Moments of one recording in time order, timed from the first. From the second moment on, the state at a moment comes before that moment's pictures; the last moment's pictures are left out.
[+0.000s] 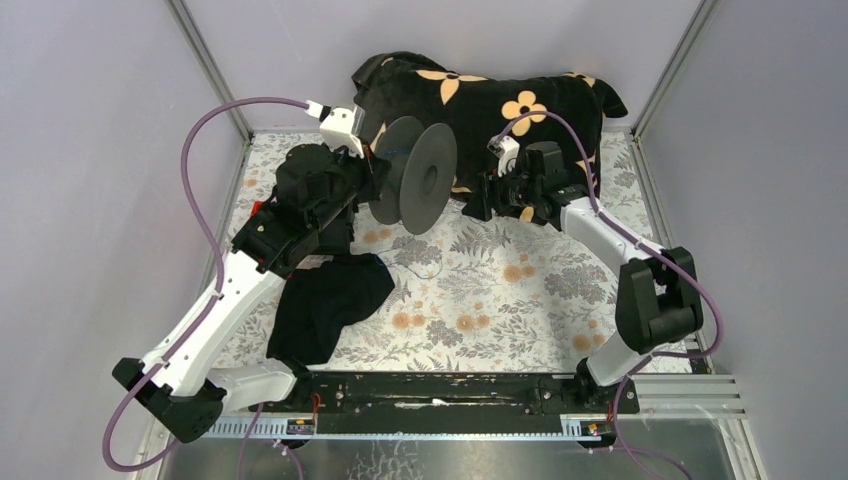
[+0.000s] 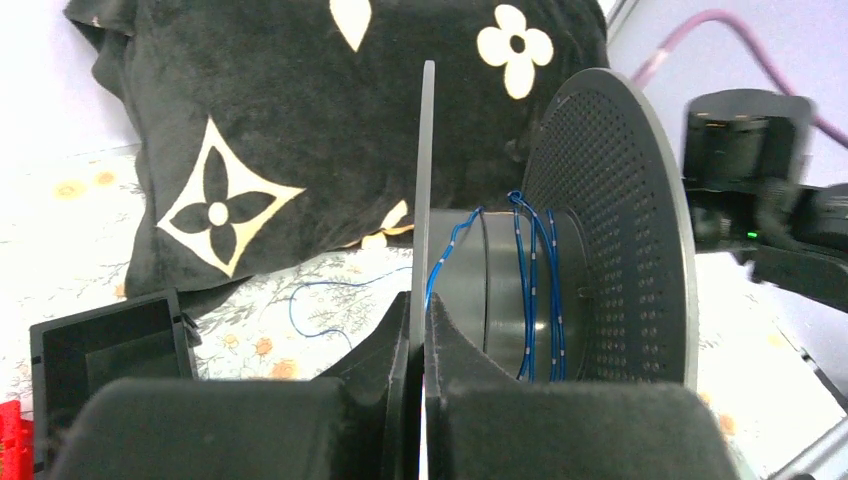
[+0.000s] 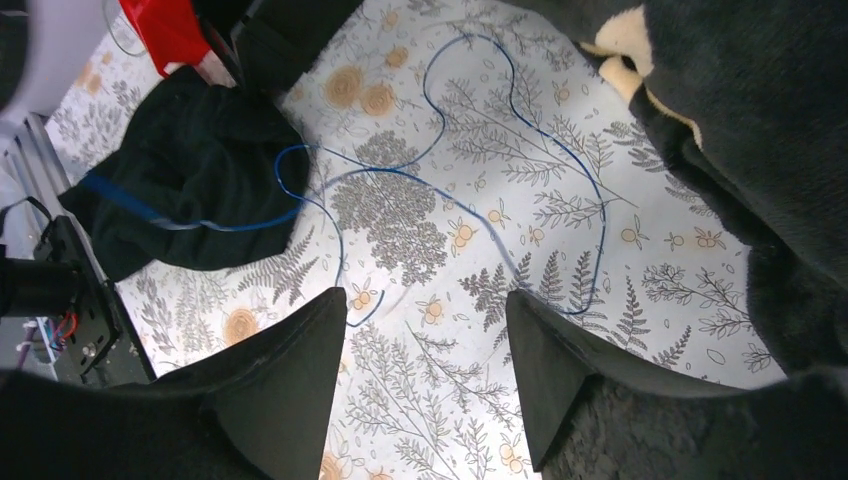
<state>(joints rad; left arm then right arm) -0.59 1.15 1.36 -0.37 -0.13 -0.24 0.32 1.60 1.16 -0.16 -0.64 0.07</state>
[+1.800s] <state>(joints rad) -0.55 1.21 1.38 -0.43 -0.44 -0.33 0.55 1.63 1.09 -0.41 -0.74 -0.19</state>
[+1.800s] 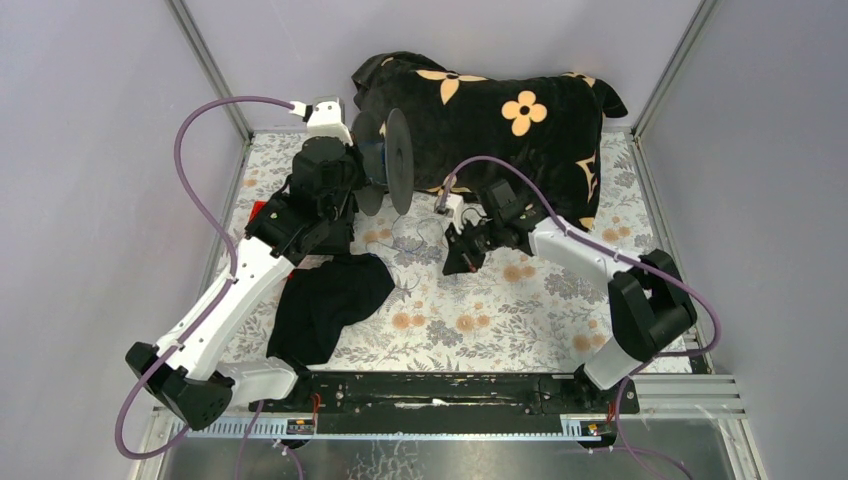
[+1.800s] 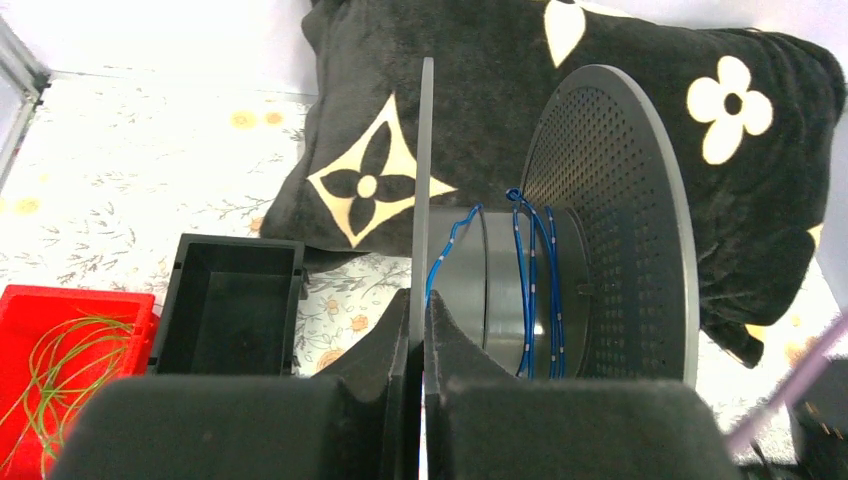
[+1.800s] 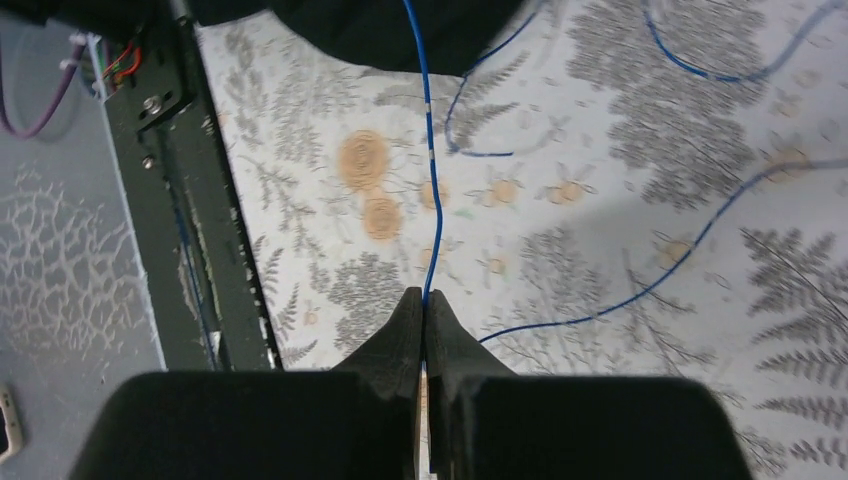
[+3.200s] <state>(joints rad) -0.61 1.26 1.20 -0.28 -0.53 -0.10 0.73 1.32 1.61 -0.82 -0.36 -0.36</state>
